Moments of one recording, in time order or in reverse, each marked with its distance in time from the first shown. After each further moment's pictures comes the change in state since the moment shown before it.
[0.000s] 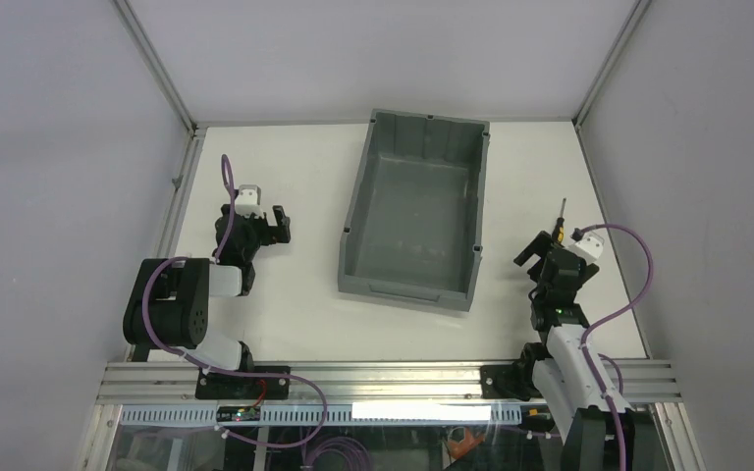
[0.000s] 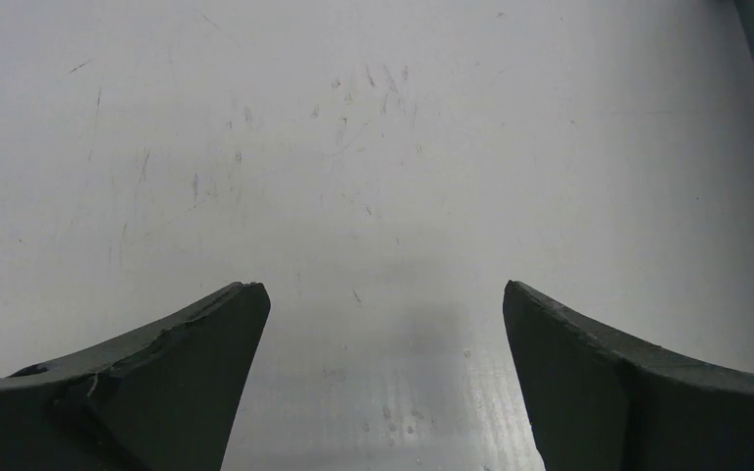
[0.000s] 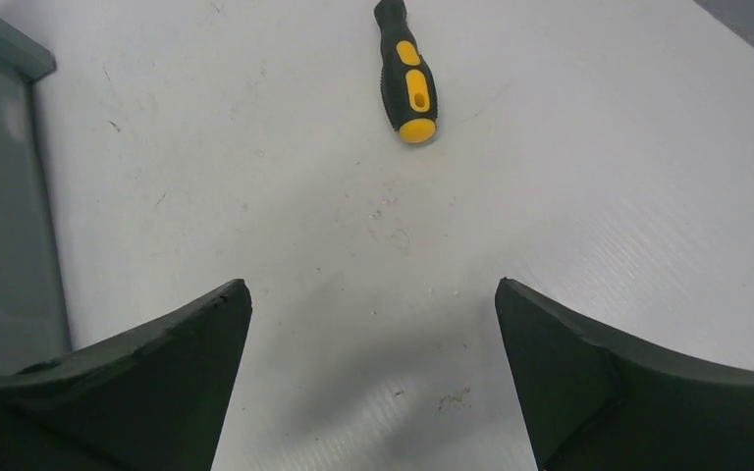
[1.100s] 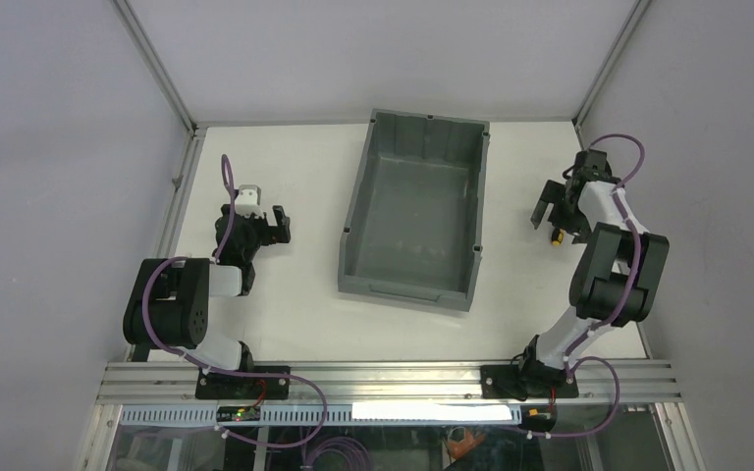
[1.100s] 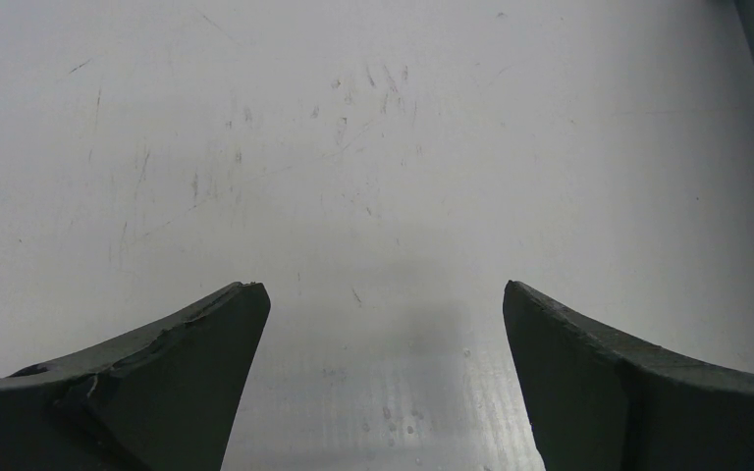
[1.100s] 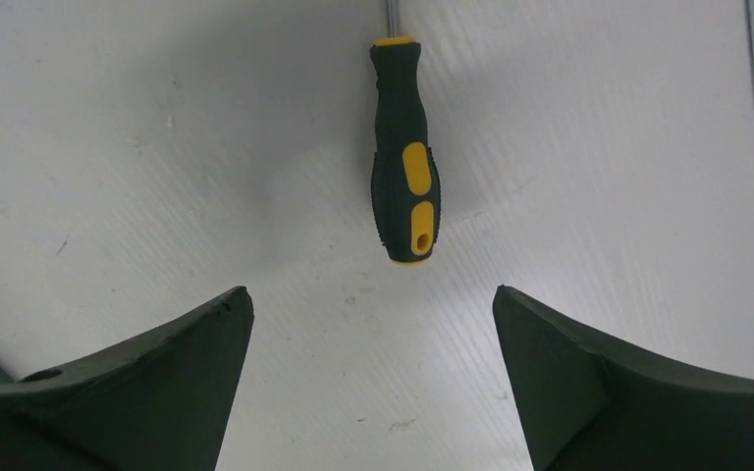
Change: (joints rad) left arm 0.000 0.000 0.000 0.000 0.000 0.000; right arm -0.195 0.934 1.021 -0.806 -0.235 -0.248
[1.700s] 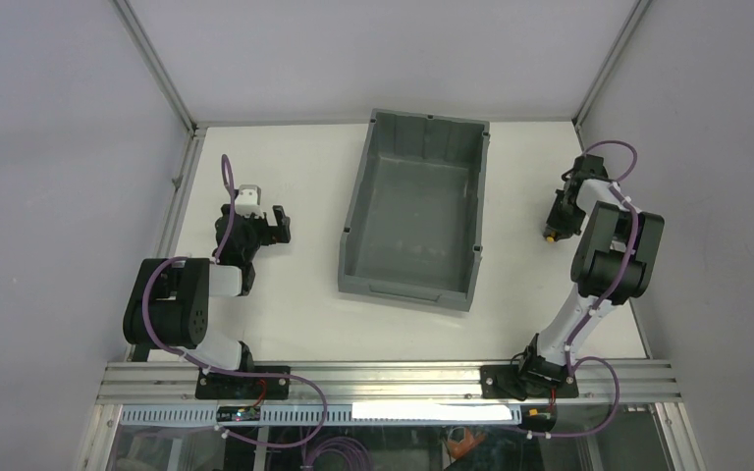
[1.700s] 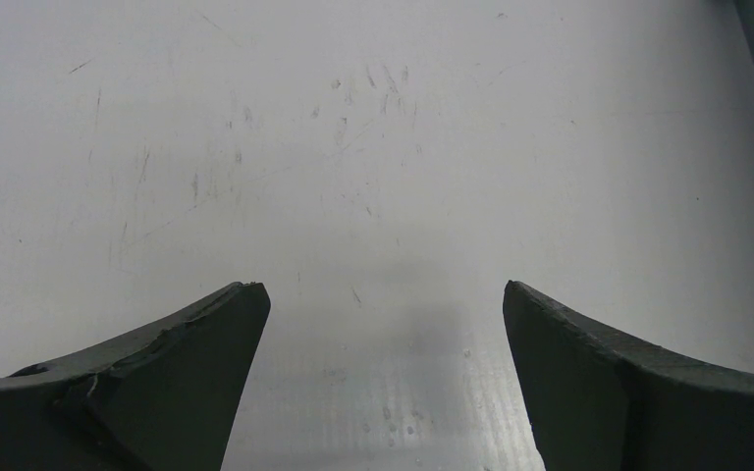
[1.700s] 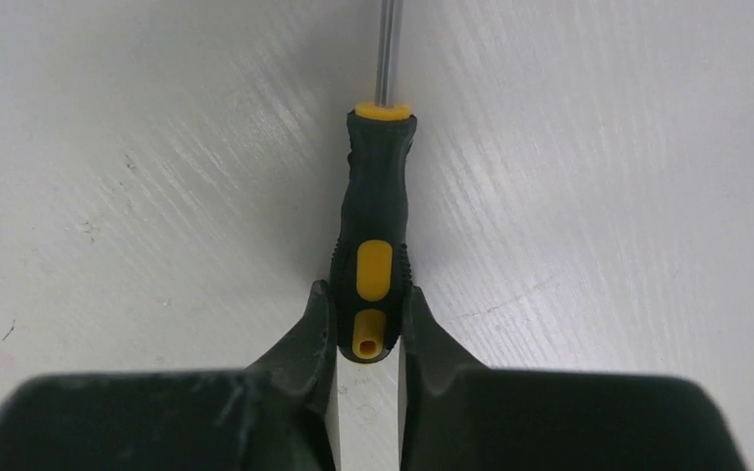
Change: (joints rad) left arm 0.000 0.000 0.000 0.000 0.000 0.000; right arm -0.035 0.200 0.034 0.102 -0.047 -0.043
